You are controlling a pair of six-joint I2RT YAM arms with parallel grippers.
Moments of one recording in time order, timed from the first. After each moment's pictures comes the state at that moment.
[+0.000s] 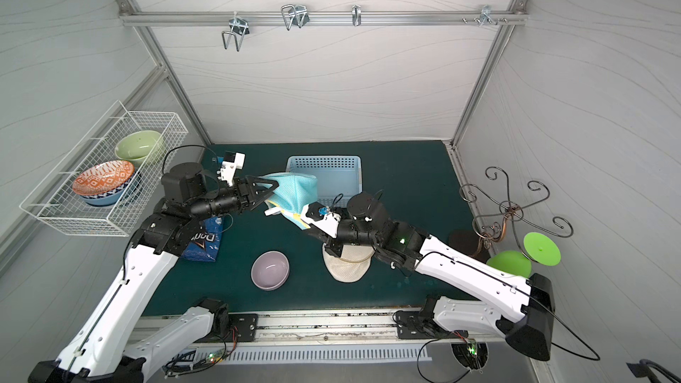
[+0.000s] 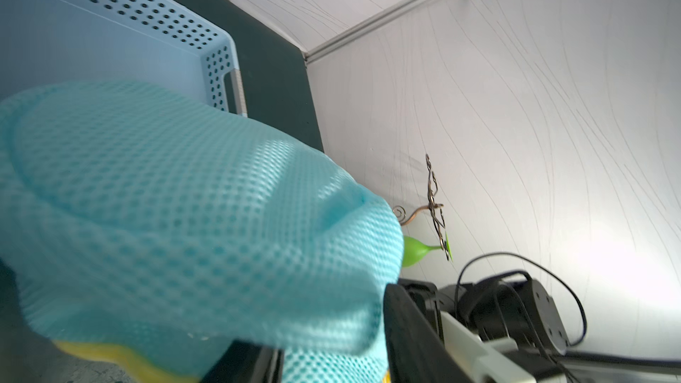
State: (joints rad) left arm -0.23 0.93 1.10 -0.54 0.77 -0.84; right arm 1.04 1.10 1.04 -0.29 -0.37 -0.24
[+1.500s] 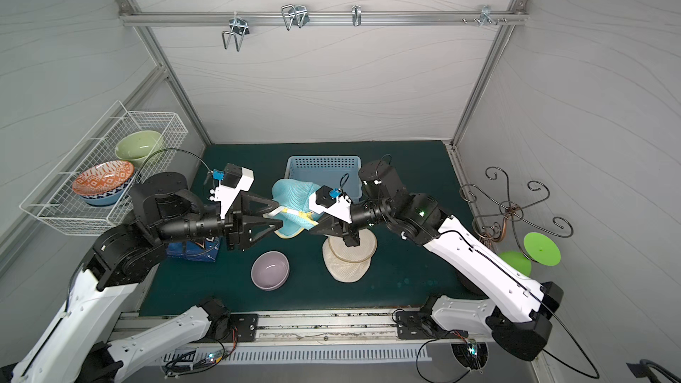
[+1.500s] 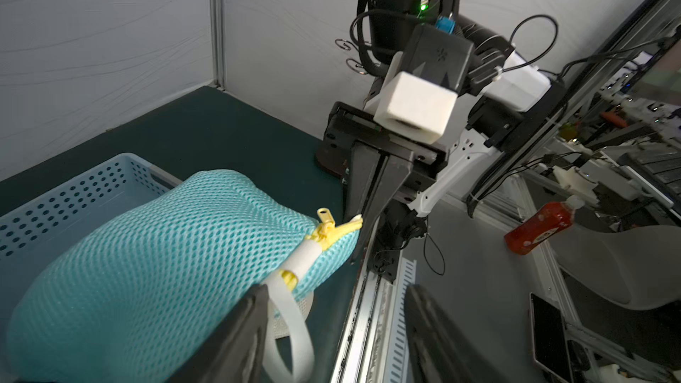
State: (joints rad) left arm -0.62 0.89 1.39 -0.87 0.57 -0.02; right arm 0.91 1.19 1.39 -0.73 -0.77 -0.40
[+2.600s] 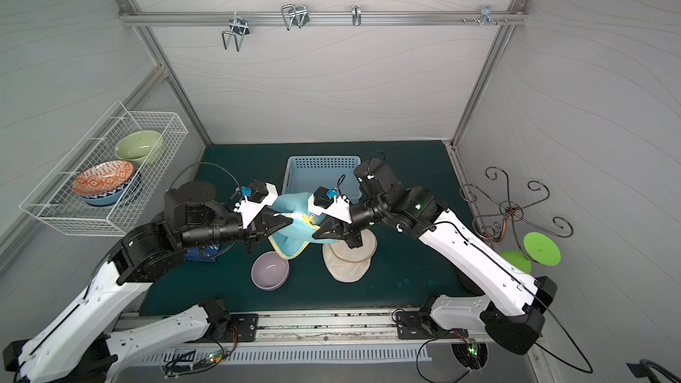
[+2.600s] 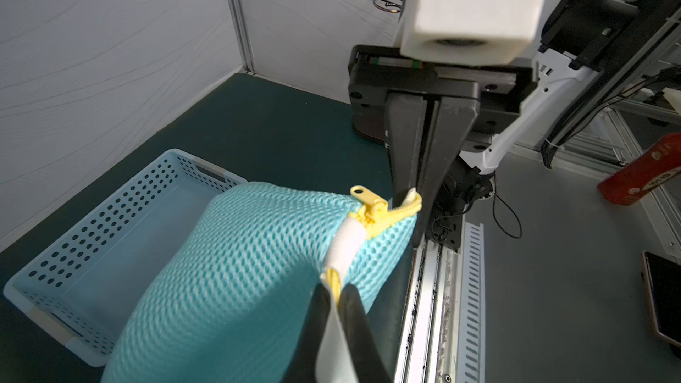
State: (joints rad) left arm -0.77 0.86 1.24 -0.76 0.36 0.07; right arm 0.90 1.22 1.43 -0.85 -0.79 -0.42
